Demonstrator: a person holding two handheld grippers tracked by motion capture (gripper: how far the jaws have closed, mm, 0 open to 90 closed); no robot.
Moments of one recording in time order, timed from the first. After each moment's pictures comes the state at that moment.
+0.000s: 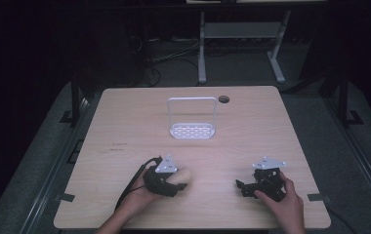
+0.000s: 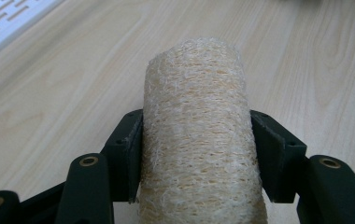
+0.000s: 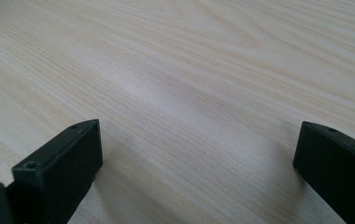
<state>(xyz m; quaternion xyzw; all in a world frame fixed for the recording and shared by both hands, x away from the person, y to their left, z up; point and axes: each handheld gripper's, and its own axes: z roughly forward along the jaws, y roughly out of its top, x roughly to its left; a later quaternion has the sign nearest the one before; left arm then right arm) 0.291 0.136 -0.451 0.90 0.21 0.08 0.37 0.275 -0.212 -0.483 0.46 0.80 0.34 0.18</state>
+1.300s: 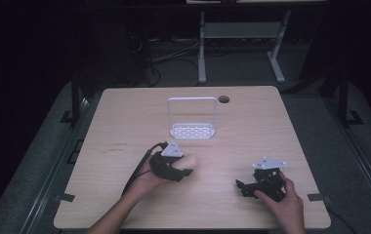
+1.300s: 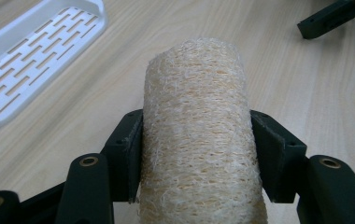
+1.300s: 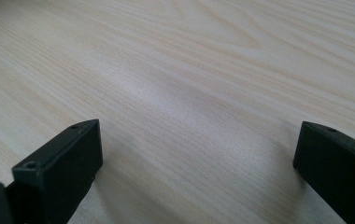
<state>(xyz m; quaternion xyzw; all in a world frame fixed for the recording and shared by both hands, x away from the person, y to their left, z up) 0.328 0.119 -0.436 0.90 0.21 0.08 0.38 0.275 -0.212 -0.483 0.46 0.80 0.34 0.18</state>
